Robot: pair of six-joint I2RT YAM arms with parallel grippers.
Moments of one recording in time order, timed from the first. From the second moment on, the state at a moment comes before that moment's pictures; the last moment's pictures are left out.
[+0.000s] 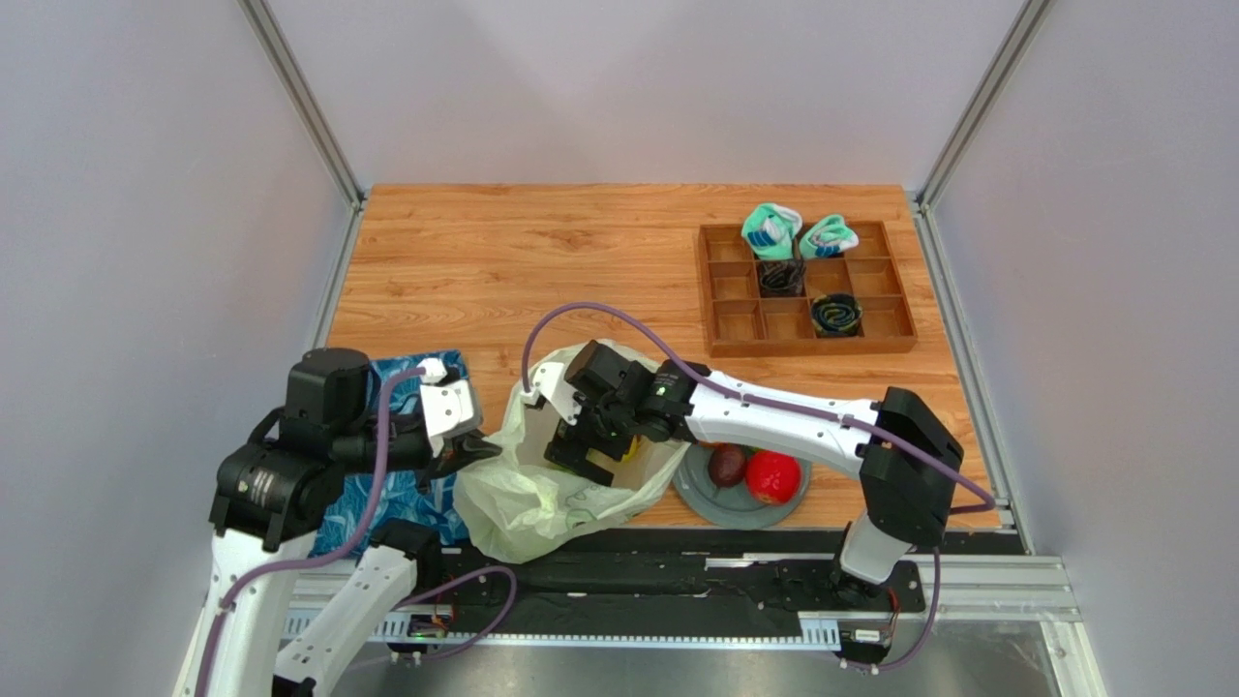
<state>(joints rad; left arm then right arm) -0.27 0.63 1.15 -1.23 0.82 0.62 1.10 1.67 1.29 -0.58 -0.11 -0.16</state>
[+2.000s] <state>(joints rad) -0.36 0.66 1.03 -1.15 0.67 0.82 1.00 1.55 1.30 -0.62 -0.23 -0.27</state>
